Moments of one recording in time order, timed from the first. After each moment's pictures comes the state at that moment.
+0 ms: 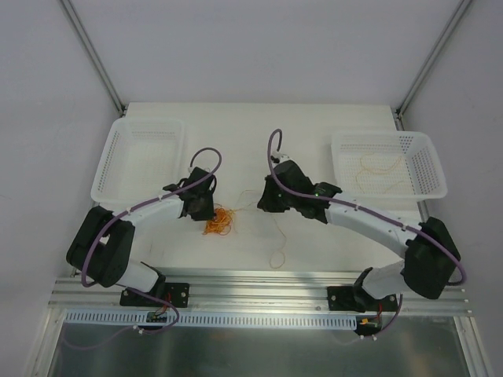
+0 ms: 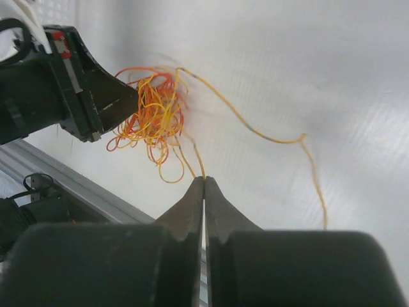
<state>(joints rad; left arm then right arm) -0.49 1.44 0.74 -0.41 -0.07 -0.57 0.88 1.45 1.02 -0.34 0.03 0.75</state>
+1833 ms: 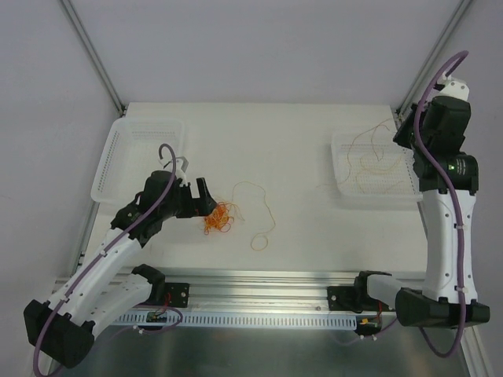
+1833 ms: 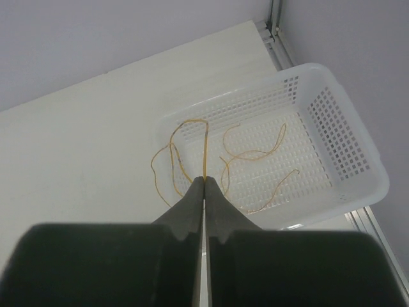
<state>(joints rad) -0.44 0.84 0.72 -0.55 0.05 -0.49 -0.01 1.15 1.60 -0.82 0.20 0.22</state>
